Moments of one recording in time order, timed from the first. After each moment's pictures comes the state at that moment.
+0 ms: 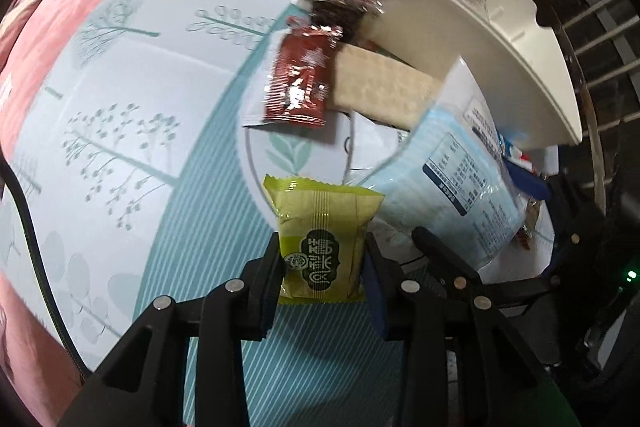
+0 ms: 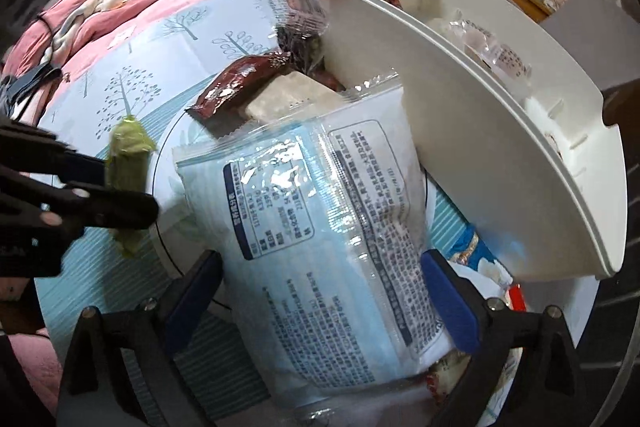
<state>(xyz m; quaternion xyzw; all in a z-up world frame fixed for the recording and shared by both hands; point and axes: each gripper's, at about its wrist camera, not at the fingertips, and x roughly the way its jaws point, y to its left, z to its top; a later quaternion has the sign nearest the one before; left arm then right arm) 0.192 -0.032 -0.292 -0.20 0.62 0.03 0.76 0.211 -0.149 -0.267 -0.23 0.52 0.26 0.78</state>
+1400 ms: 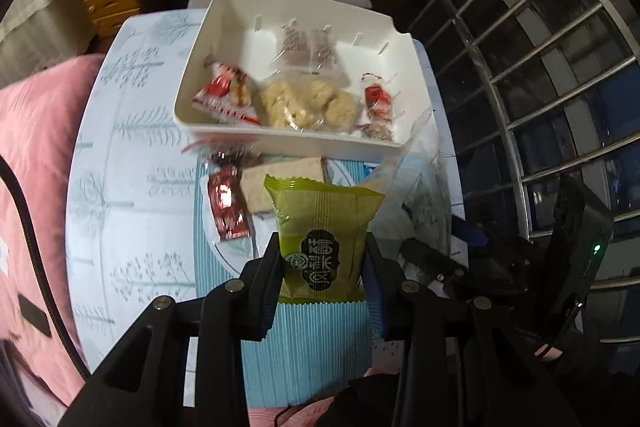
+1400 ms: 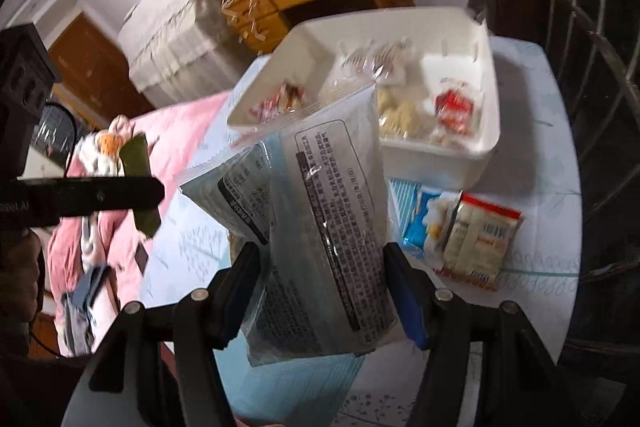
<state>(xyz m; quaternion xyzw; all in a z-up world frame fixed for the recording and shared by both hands) 0.243 -0.023 -0.123 -0.07 0.61 -0.16 0.78 0.196 -0.222 -0.151 0.11 0.52 0.16 0.83</state>
